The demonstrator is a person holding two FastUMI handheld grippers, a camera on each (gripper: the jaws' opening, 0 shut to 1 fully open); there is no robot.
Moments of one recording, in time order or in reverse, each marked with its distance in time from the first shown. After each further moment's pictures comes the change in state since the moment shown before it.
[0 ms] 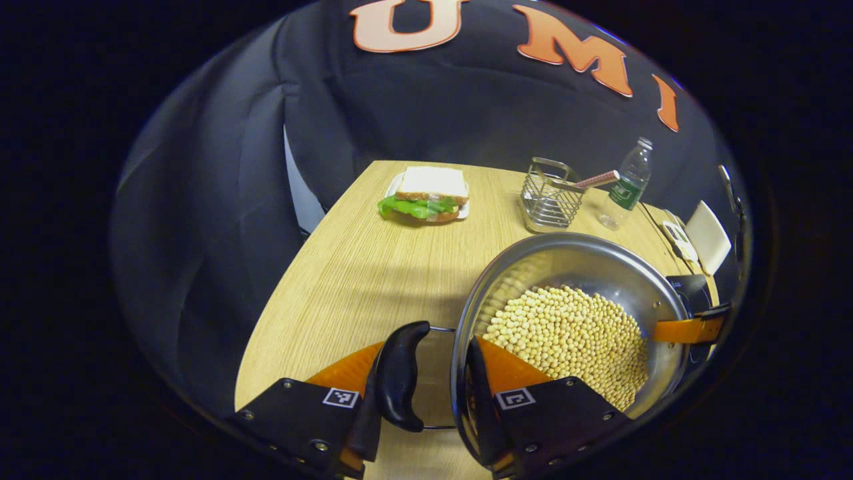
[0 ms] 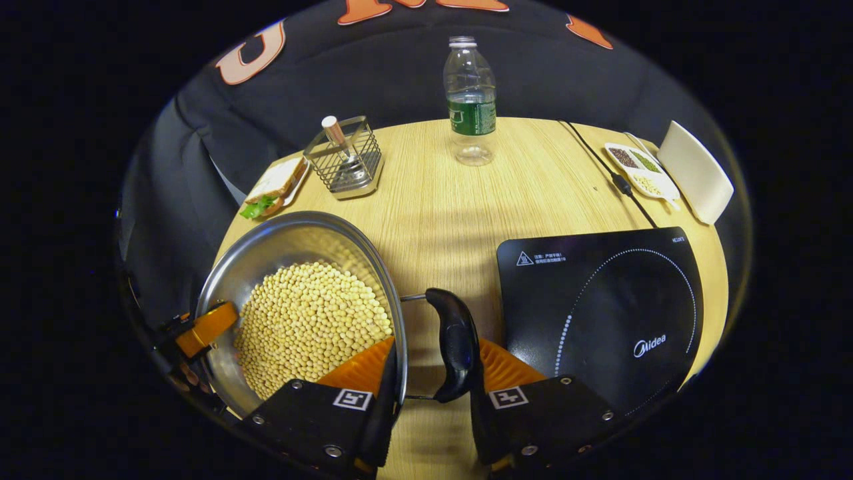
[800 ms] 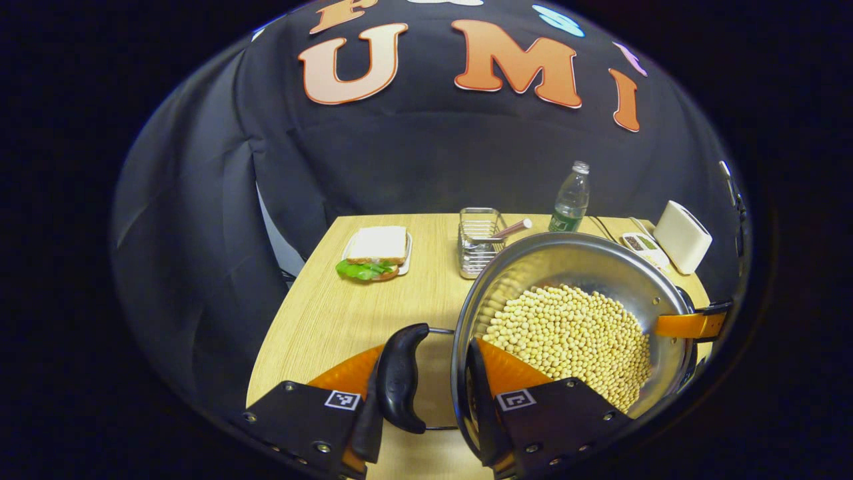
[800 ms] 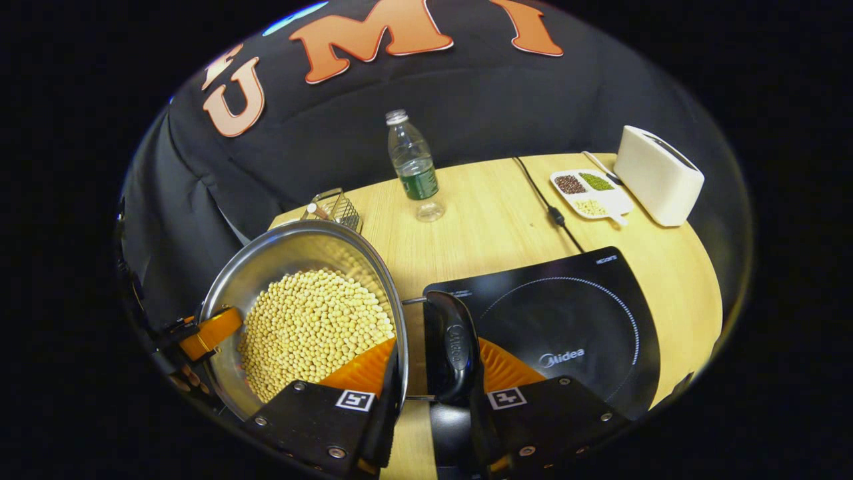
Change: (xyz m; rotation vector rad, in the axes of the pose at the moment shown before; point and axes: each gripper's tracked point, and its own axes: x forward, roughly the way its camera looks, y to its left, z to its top) left arm -0.004 0.005 0.010 0.104 -0.120 -0.061; right arm -0.088 -0.077 0.028 0.086 -0.188 0.008
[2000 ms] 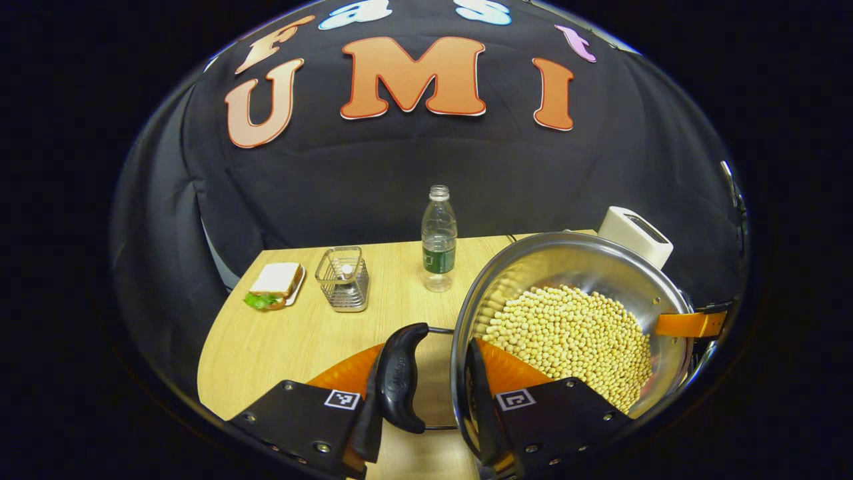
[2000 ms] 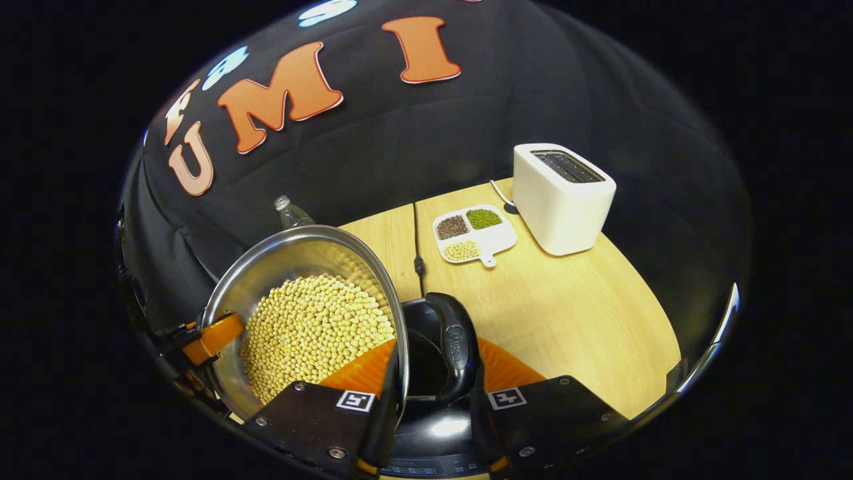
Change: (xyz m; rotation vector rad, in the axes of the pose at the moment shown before) left arm 0.008 -0.003 -0.002 0.032 -0.056 -0.099; right arm -0.077 -0.175 0.043 0.097 -0.092 -0.096
